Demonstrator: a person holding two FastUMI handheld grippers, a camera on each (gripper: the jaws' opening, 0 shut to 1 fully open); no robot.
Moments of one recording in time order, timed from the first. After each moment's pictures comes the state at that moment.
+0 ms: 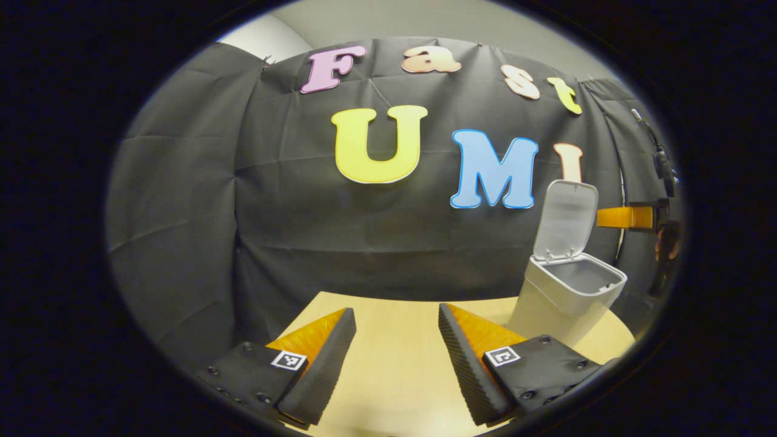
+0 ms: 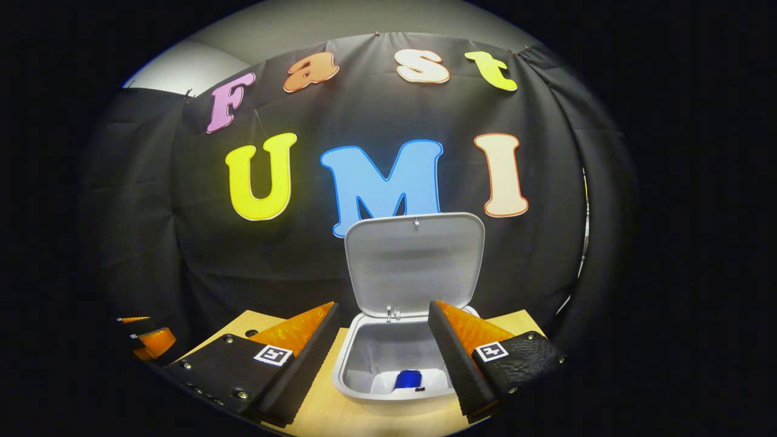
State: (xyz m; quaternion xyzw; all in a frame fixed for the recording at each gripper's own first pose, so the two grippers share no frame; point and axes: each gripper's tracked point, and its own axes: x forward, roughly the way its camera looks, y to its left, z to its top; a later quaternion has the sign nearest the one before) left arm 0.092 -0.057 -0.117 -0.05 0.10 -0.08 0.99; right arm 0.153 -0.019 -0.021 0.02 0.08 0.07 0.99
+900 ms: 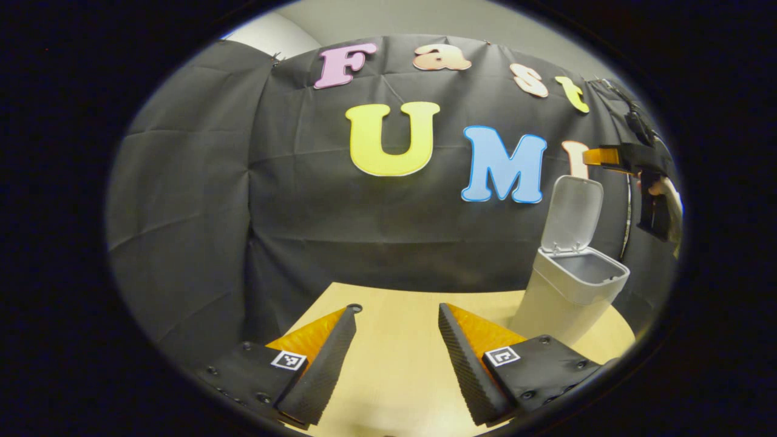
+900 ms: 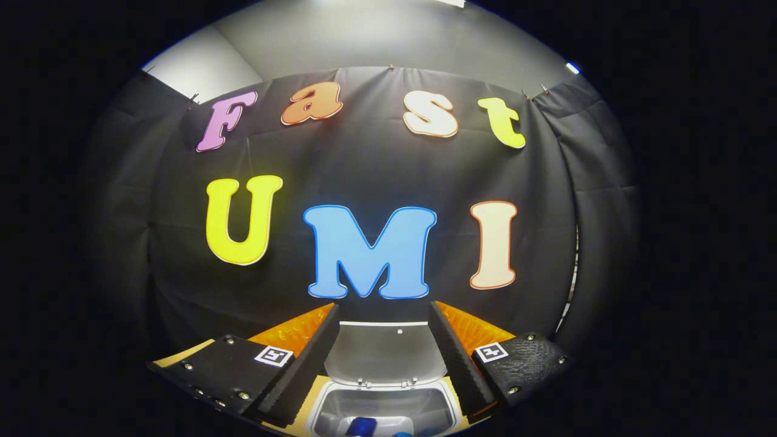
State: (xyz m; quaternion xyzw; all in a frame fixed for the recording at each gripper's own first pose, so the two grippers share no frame) left arm 0.090 -0.050 -0.117 -0.06 0.12 -0.05 0.99; right arm 0.222 -0.034 0.082 -0.04 -0.04 0.00 1.00
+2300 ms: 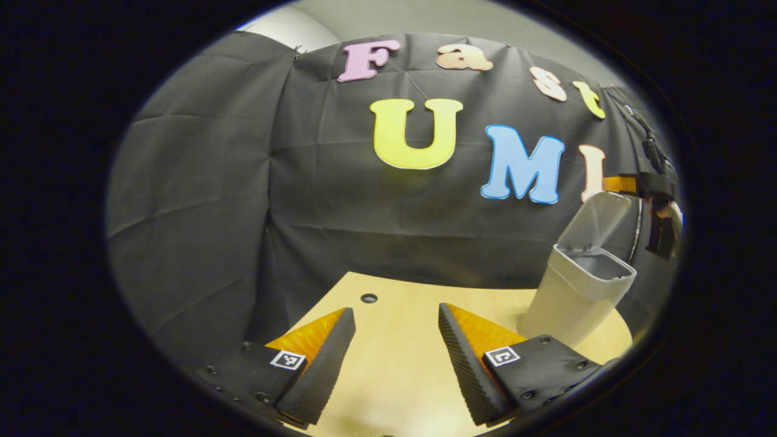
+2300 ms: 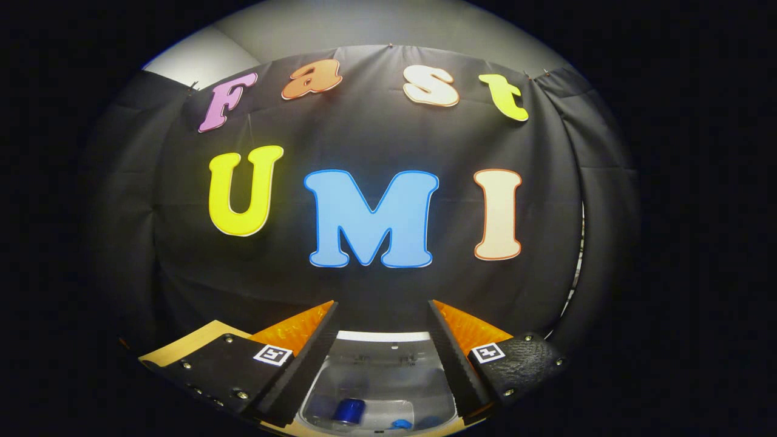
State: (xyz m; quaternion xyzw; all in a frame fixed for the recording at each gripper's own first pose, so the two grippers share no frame) left arm 0.074 -0.001 -0.140 -0.08 0.13 -0.04 0.99; right arm 0.202 -0.045 0.015 -0.03 0.04 0.04 1.00
